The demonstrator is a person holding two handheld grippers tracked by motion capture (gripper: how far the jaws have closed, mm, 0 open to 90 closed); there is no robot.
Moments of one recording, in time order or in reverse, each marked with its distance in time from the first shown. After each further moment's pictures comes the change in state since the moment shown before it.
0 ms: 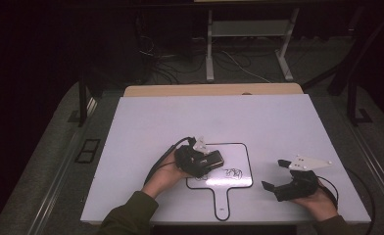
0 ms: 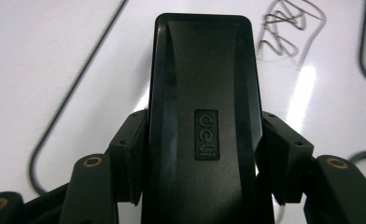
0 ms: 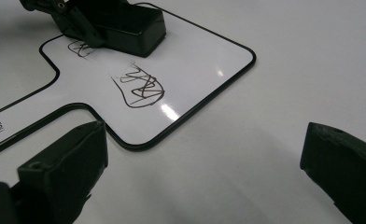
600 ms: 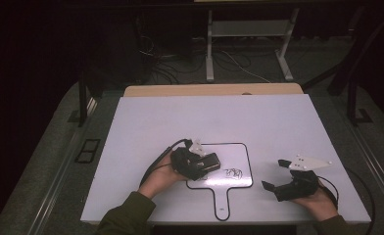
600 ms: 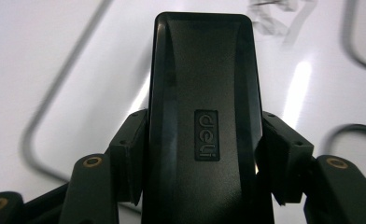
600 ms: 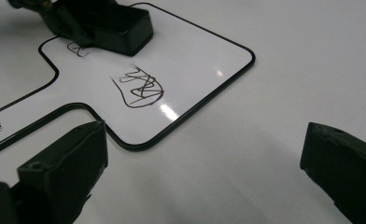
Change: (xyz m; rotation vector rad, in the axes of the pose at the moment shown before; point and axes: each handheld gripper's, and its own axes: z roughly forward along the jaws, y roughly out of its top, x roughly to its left) left arm -0.006 -0.009 -0.007 0.011 -0.018 0.007; right arm 0.000 0.000 0.000 -0.001 -0.002 -0.003
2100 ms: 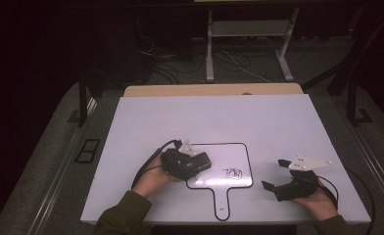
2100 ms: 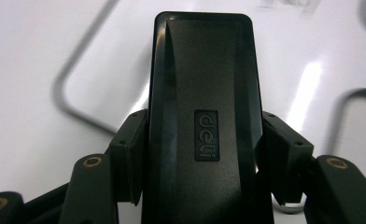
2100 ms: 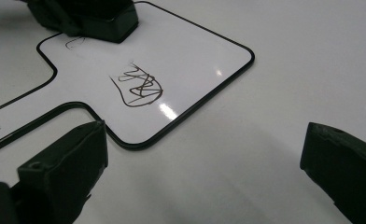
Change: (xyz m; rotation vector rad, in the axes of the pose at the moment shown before) left arm 0.004 -0.020 -0.015 0.010 0.035 -0.056; right arm 0.000 0.000 0.000 0.005 -0.004 -0.003
